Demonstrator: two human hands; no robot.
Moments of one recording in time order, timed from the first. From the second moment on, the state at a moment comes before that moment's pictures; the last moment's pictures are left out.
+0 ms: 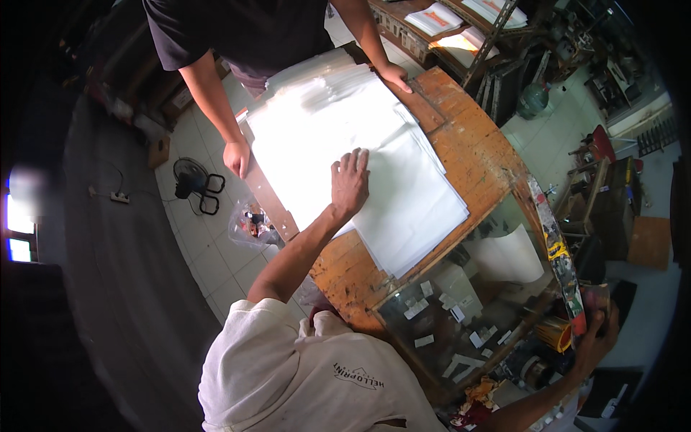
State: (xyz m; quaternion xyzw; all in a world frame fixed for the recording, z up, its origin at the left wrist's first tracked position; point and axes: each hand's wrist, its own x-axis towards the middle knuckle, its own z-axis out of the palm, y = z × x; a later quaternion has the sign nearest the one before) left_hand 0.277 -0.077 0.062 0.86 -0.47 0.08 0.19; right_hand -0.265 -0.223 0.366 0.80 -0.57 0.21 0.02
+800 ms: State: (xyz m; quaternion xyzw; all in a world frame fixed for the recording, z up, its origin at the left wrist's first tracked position) left_hand 0.318 -0.087 0.082 0.86 -0.46 0.04 0.23; right_hand -0.264 -0.218 0.366 0.80 -0.56 0.20 0.04
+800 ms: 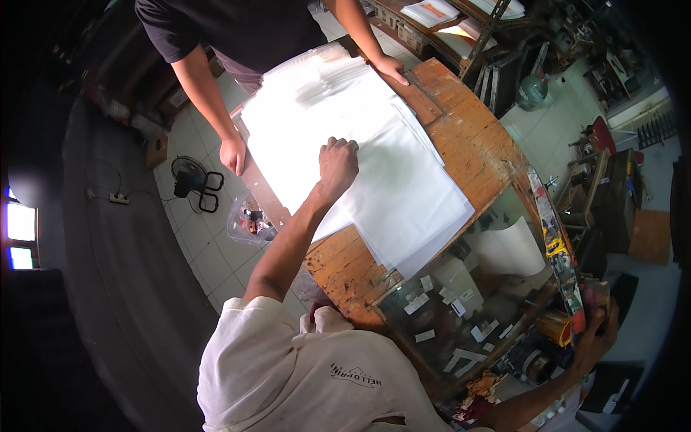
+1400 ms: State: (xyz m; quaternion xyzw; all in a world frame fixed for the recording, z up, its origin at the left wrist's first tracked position) left_hand 0.253 -0.225 0.285 0.74 -0.64 0.08 0.19; right_hand -0.275 -0.237 0.366 0.79 -0.58 0.20 0.03
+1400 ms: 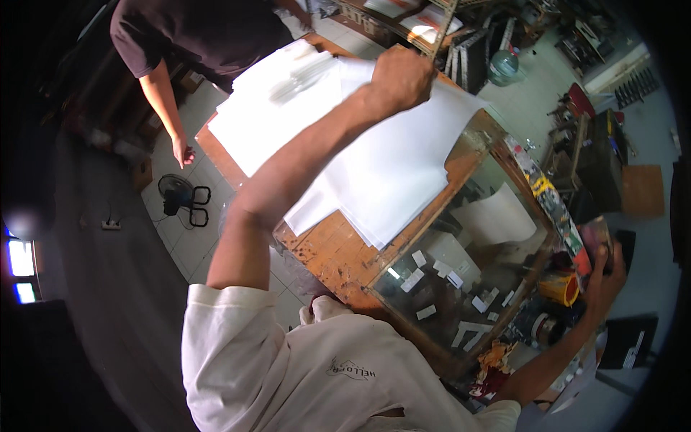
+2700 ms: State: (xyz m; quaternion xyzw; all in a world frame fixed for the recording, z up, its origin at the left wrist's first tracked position) left_hand 0.432 -0.228 0.051 0.81 -0.48 -0.10 0.32; right_hand -0.293 -0.231 0.359 0.80 -0.55 0.24 0.02
